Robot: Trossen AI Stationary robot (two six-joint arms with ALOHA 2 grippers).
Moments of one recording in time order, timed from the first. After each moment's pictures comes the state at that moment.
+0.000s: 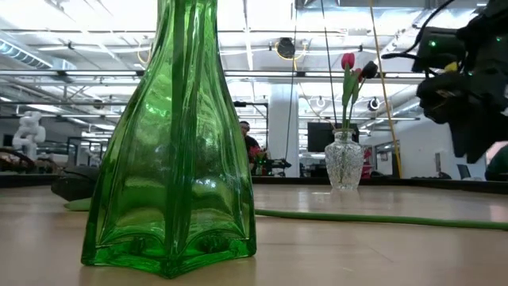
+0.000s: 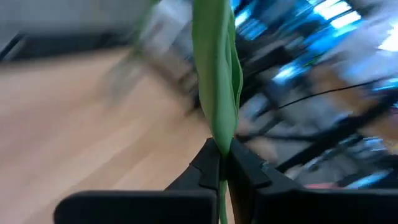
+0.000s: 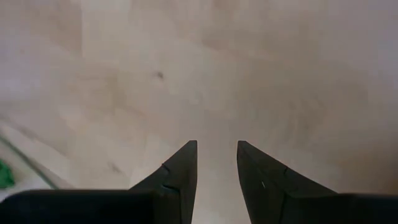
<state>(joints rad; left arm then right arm) -0.54 1.02 1.10 -0.40 -0.75 -0.88 -0.40 0.75 0.46 -0.94 -0.26 0.93</state>
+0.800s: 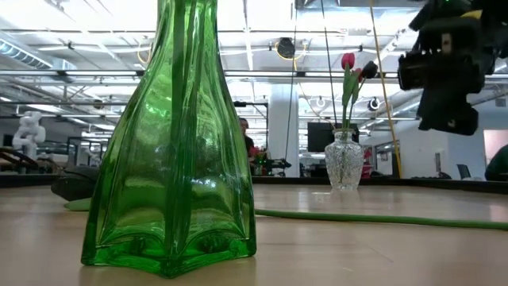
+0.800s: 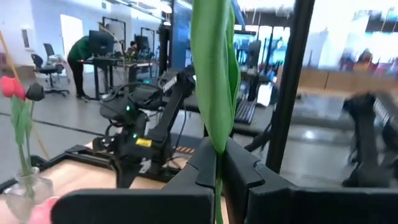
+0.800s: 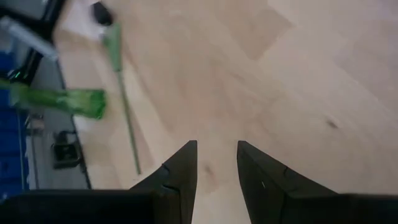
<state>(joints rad) -0.83 1.79 1.46 0.55 -1.06 0.10 -0.09 0.75 0.44 -0.49 -0.27 0.80</state>
